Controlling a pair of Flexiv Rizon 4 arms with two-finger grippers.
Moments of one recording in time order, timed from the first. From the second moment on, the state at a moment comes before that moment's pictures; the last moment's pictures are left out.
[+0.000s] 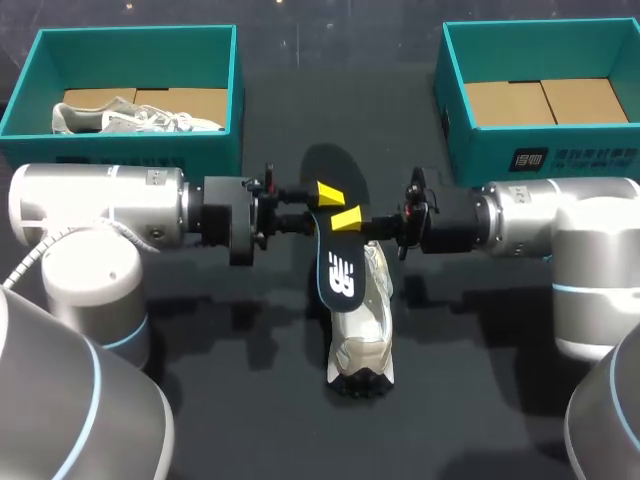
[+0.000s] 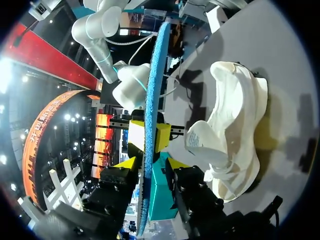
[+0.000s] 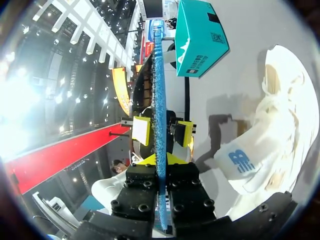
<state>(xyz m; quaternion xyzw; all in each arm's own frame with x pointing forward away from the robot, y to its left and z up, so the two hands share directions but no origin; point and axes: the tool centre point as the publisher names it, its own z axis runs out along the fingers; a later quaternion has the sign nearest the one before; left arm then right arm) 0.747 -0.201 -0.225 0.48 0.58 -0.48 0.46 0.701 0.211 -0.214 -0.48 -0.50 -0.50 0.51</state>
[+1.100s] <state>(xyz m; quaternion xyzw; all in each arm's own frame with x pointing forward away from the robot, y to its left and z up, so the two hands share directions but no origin) 0.752 -0.203 -0.228 0.47 0.57 -0.45 0.50 0.702 0.212 -0.217 -0.48 -0.49 -0.50 0.52</state>
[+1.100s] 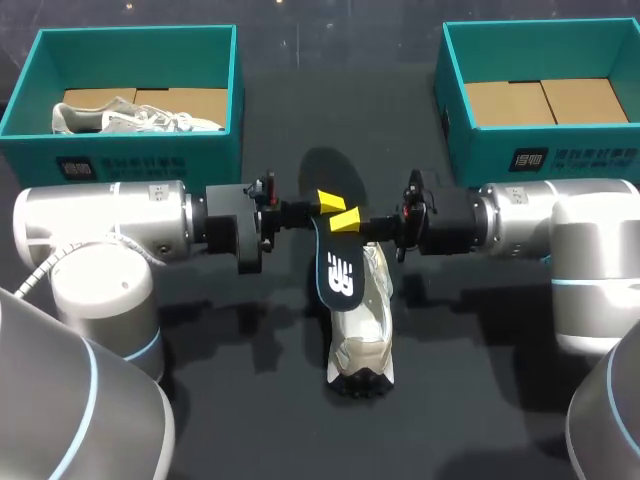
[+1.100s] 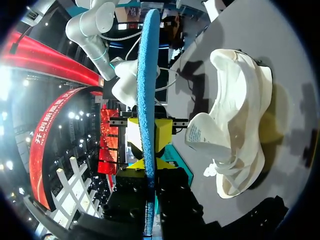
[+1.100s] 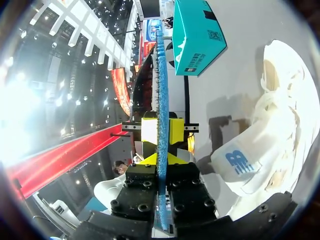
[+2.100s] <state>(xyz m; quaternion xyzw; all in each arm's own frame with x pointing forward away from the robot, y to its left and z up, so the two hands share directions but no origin) 0.731 -0.153 -0.214 0.46 0.60 -0.45 0.47 0.687 0.152 -0.226 -0.46 -0.54 -0.51 0.48</state>
